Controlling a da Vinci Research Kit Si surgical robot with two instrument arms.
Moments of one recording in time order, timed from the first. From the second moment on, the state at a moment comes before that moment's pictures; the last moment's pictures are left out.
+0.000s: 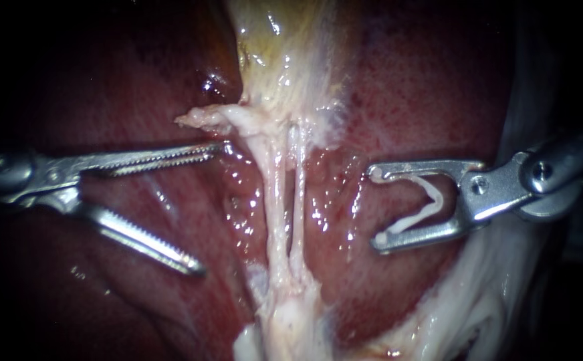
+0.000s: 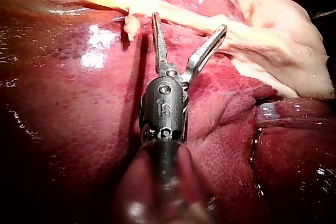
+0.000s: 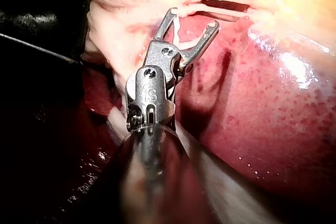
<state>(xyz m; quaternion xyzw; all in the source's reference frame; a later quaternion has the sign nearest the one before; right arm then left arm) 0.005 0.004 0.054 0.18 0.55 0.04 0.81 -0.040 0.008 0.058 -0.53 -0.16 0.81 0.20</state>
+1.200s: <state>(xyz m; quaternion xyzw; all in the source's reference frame) 0.005 0.004 0.054 0.18 0.55 0.04 0.81 -0.036 0.016 0.065 -0.46 -0.16 0.84 0.25</state>
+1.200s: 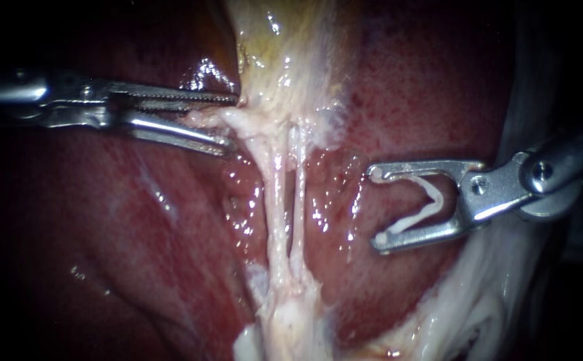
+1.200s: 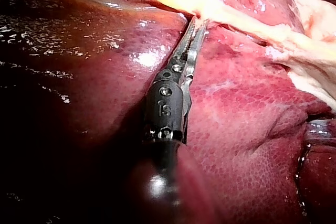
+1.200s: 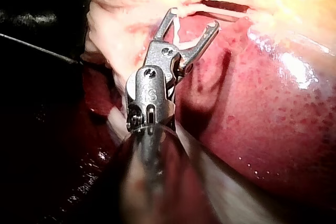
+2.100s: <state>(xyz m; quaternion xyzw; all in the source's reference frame) 0.005 0.004 0.054 0.18 0.55 0.04 0.81 -0.033 0.020 0.055 -0.45 -0.16 0.82 0.32</state>
